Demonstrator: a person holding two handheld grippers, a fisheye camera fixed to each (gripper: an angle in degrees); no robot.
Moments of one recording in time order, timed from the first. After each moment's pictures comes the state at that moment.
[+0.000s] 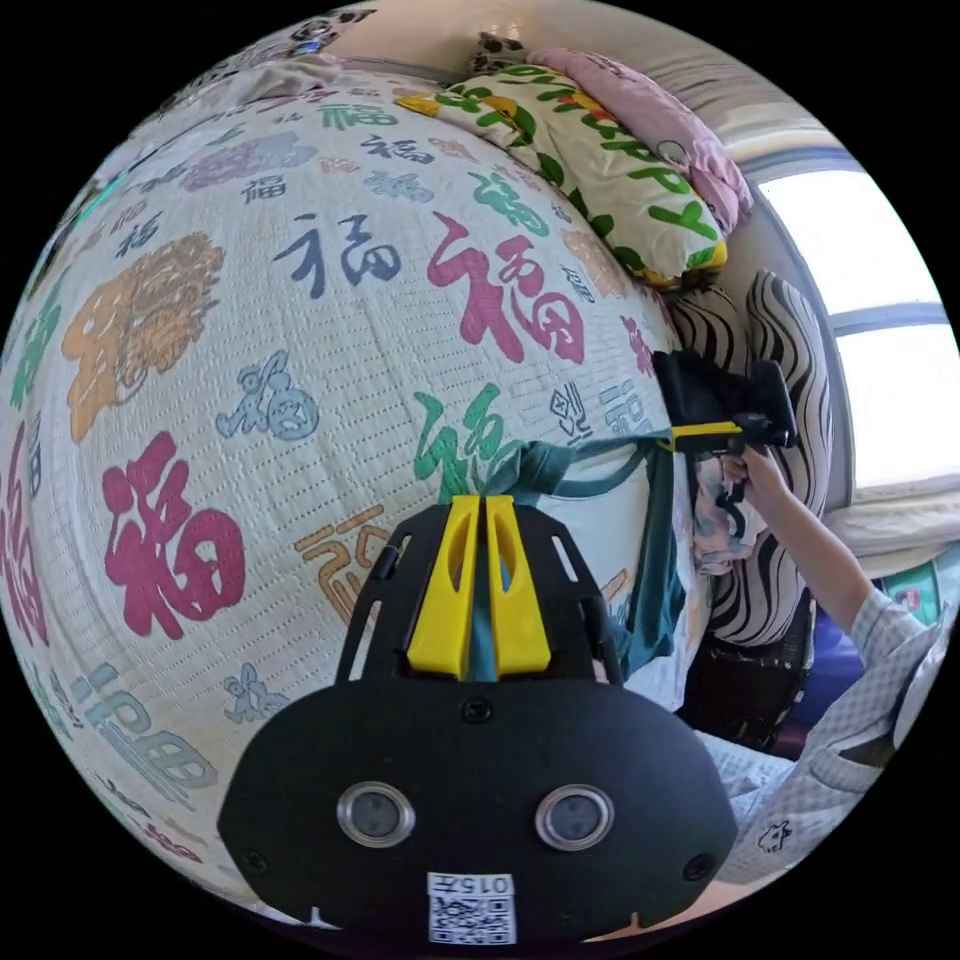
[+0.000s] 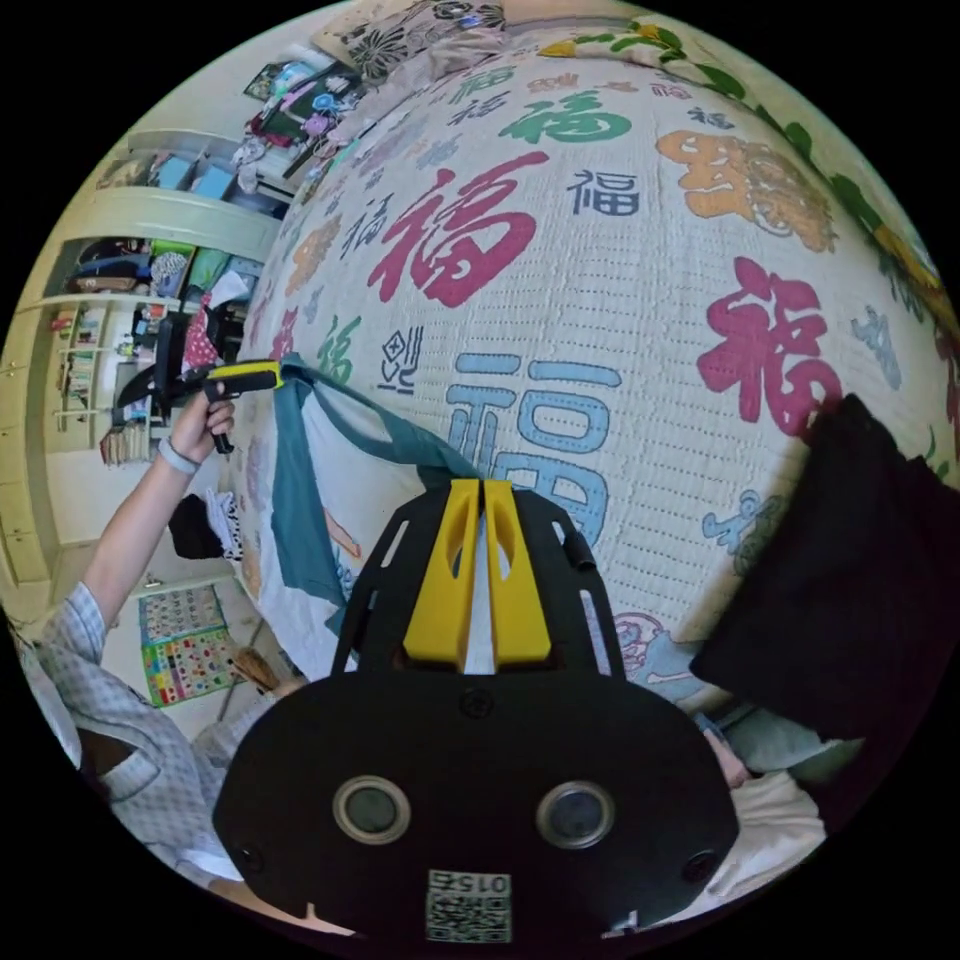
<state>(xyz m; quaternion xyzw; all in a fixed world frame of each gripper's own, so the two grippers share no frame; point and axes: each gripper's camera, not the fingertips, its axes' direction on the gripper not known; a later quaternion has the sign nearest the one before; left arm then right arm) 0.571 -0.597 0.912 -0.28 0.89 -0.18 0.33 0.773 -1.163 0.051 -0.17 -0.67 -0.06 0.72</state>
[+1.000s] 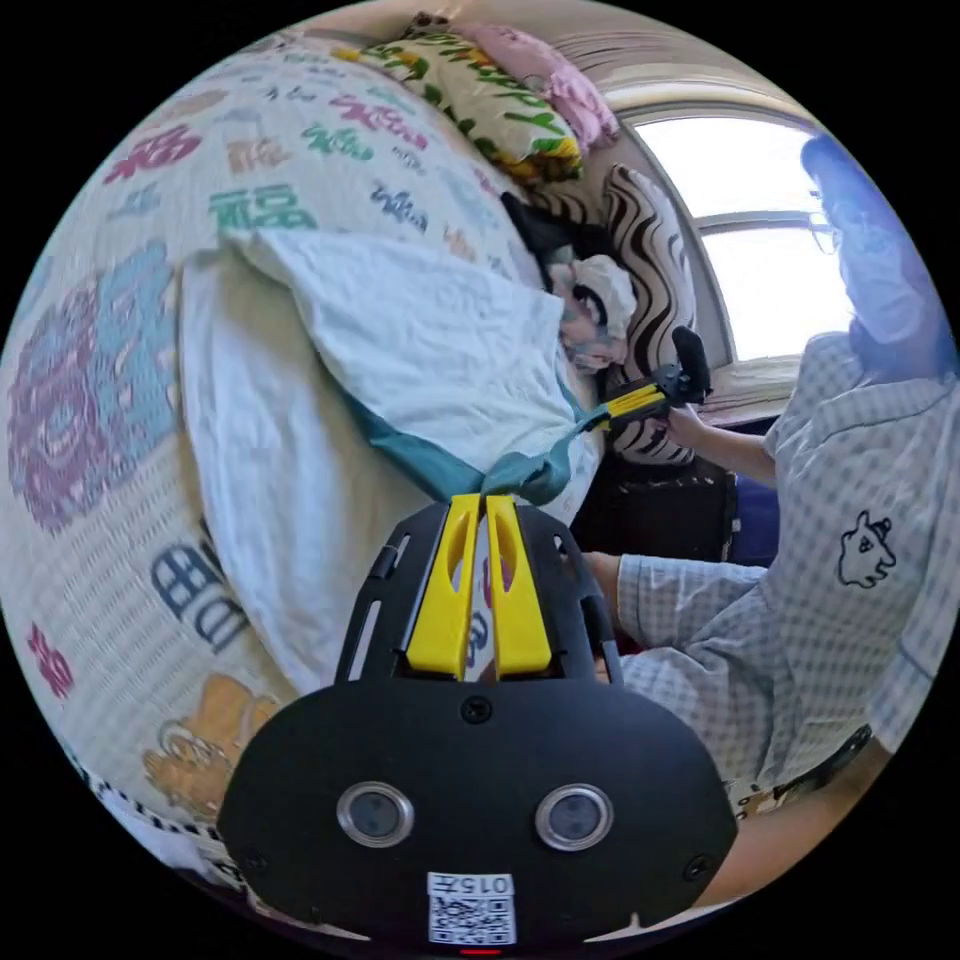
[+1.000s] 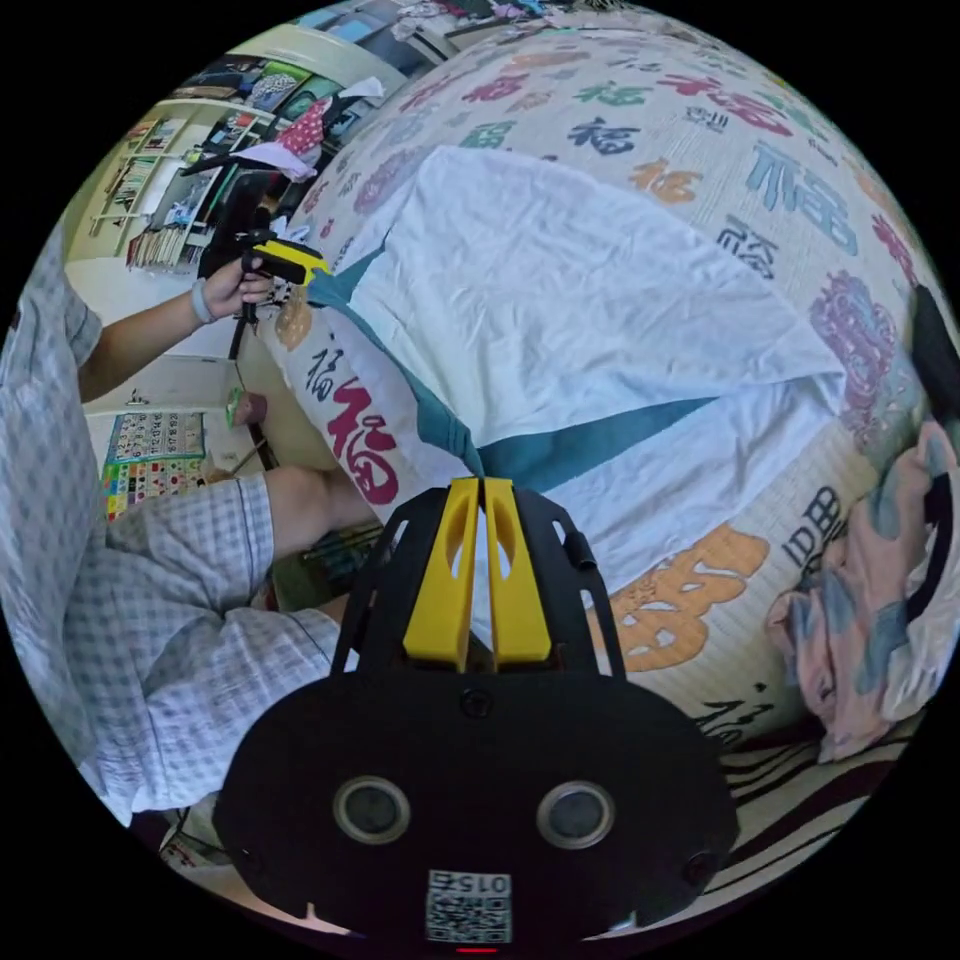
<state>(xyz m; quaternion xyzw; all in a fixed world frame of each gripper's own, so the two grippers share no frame) 0.353 -0.336 0.681 -0.23 0.94 -0.18 0.17 0.781 -0.822 -0.126 -0.15 -0.68 -0.24 0.68</state>
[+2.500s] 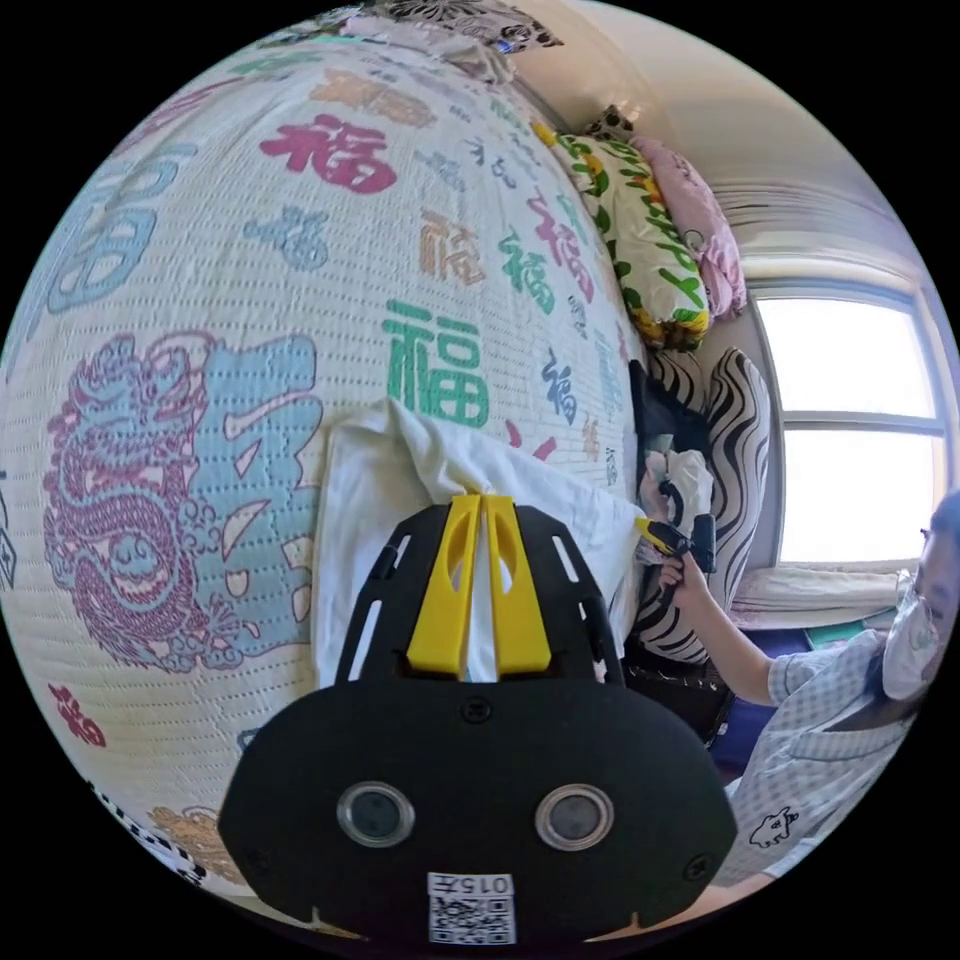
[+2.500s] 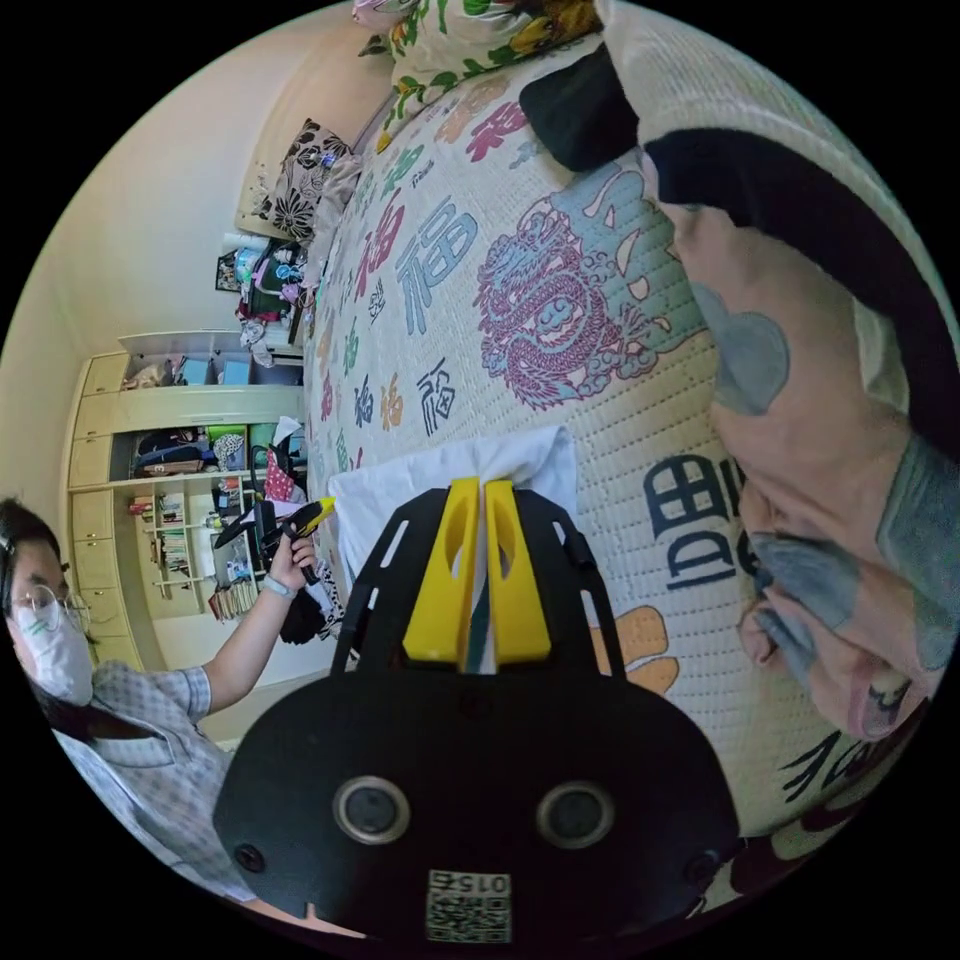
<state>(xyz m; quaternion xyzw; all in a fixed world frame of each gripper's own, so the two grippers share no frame) 0.331 -0.380 0.649 -0.36 0.84 -0.34 0.21 0.783 -0.857 0.089 -0.20 -0.74 0.24 0.60</state>
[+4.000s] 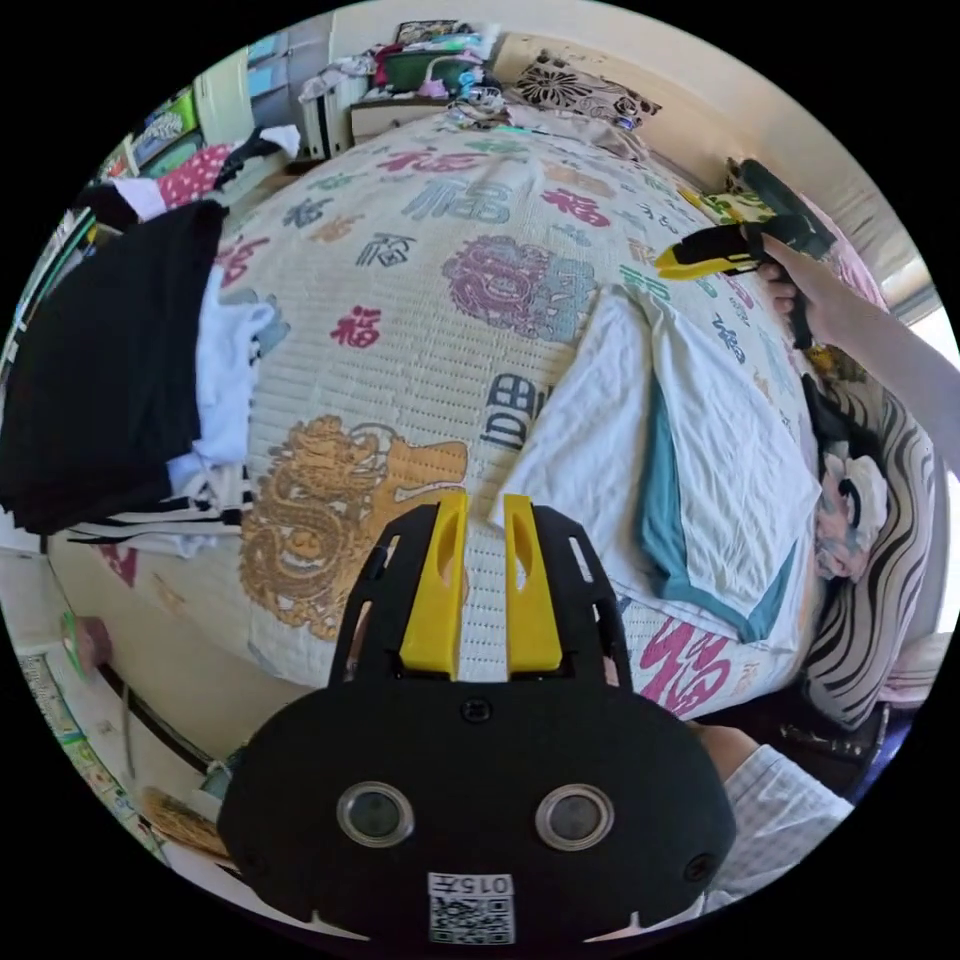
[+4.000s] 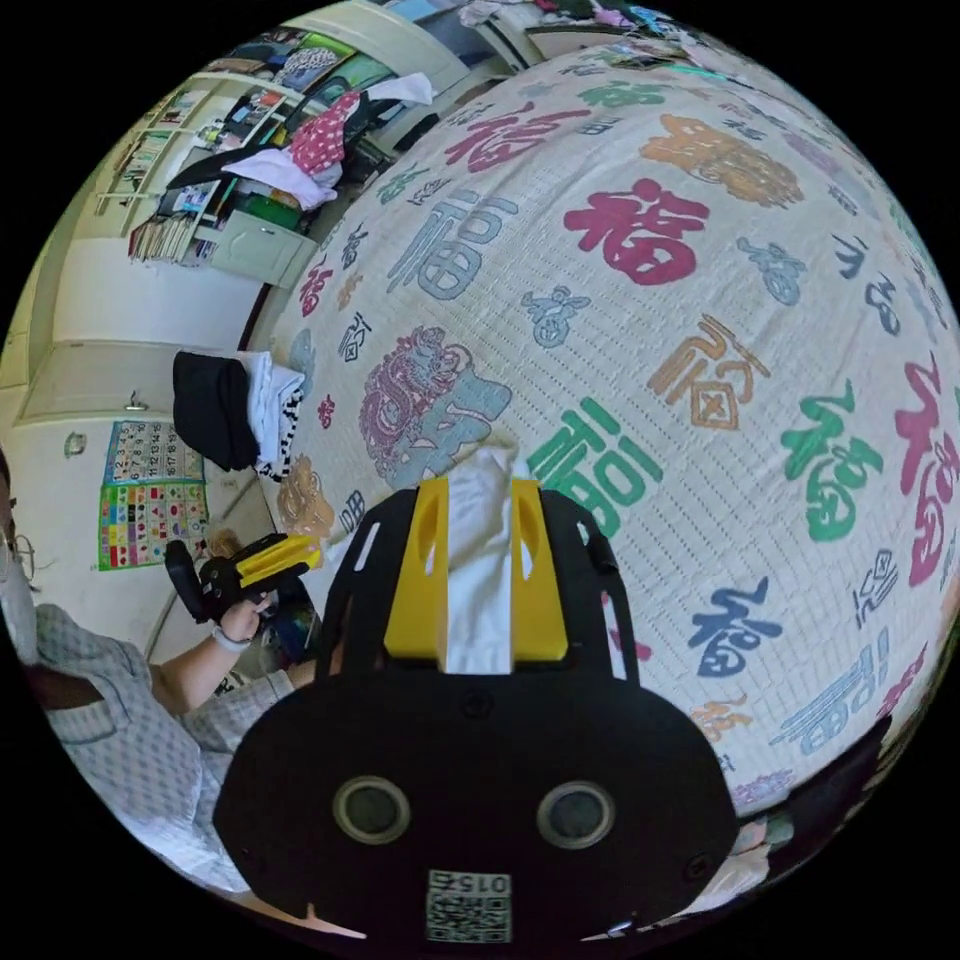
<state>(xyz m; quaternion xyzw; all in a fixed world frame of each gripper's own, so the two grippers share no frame) 0.132 -0.174 0.314 -0.52 0.65 -0.33 0.44 0.439 -1.188 -0.211 -0.10 -0.67 -0.31 0.67</state>
